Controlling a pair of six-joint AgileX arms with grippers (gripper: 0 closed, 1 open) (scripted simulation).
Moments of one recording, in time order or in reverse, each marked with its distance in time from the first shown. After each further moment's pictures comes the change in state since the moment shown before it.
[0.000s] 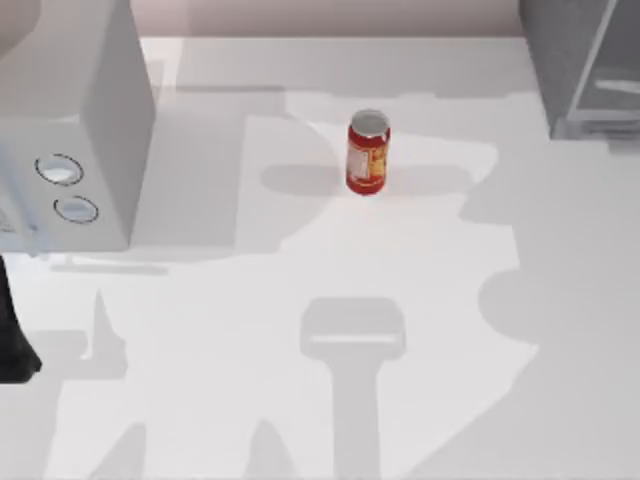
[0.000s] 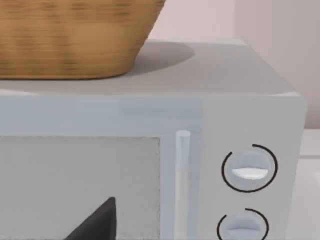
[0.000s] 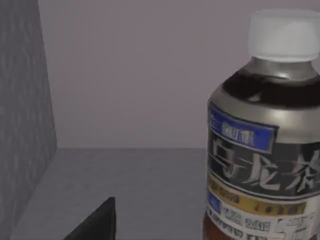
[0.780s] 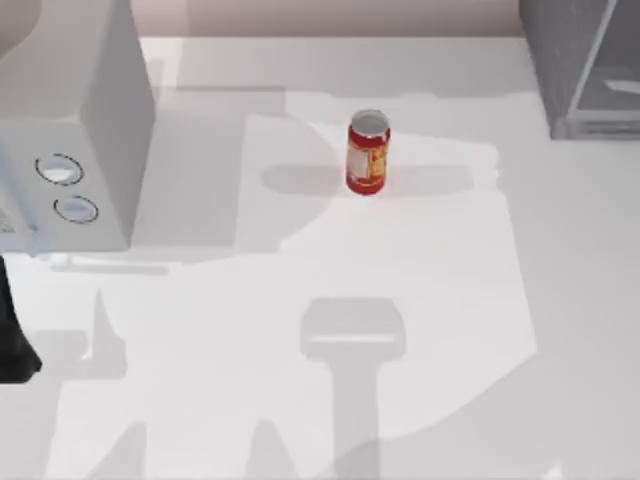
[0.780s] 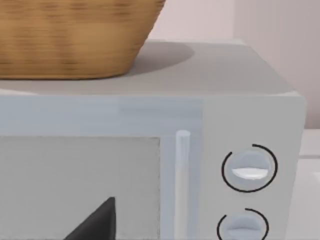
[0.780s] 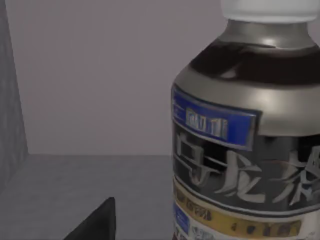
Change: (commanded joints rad) left arm 0.000 0.000 0.000 0.000 0.000 0.000; right arm -0.012 0.181 0.144 0.058 -0.010 0.000
